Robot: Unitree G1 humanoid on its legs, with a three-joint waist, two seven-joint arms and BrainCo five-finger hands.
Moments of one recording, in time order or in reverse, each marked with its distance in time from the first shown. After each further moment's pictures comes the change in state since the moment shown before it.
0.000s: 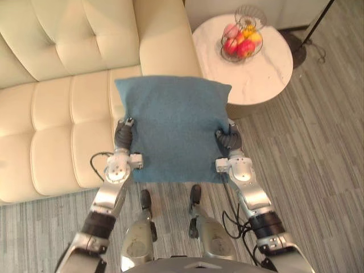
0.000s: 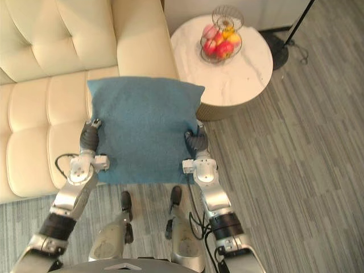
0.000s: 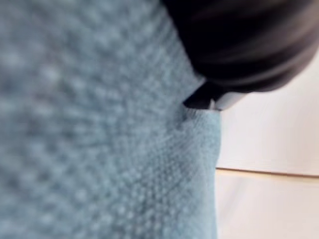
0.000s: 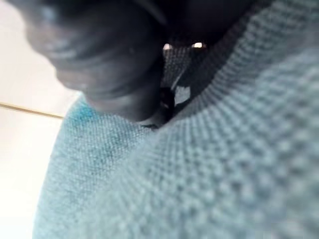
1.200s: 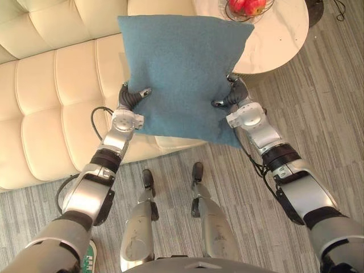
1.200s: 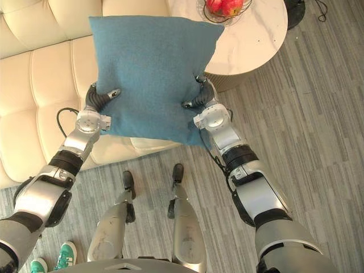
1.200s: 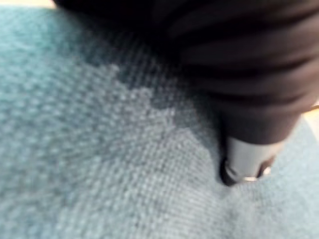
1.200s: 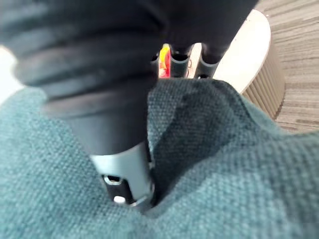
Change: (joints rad) left arm -0.760 0.129 -0.080 0.776 0.119 0.045 0.008; right arm -0.701 -0.322 0.290 0.612 0.119 0.026 0.051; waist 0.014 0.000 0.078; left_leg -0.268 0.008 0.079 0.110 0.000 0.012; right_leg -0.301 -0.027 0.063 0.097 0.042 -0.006
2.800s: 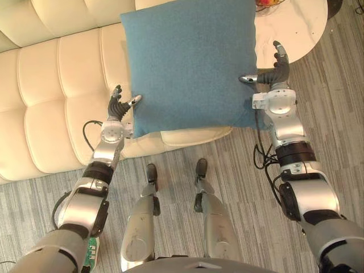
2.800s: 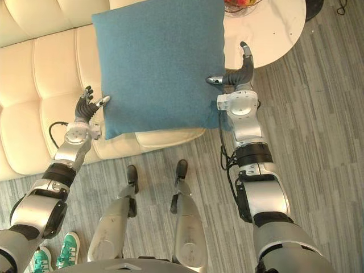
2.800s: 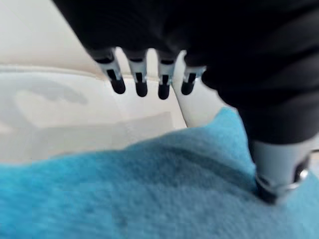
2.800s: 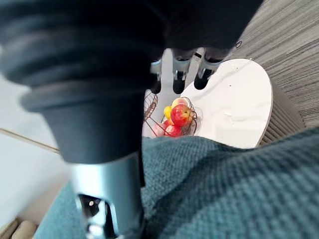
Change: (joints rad) left arm 0.110 0.016 0.106 -0.036 -0.024 -0.076 -0.071; right arm -0.008 0.006 -0.402 -0.081 -0.098 -0.024 -0.103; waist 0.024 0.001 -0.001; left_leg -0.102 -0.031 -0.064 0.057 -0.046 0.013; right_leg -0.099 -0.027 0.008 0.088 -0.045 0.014
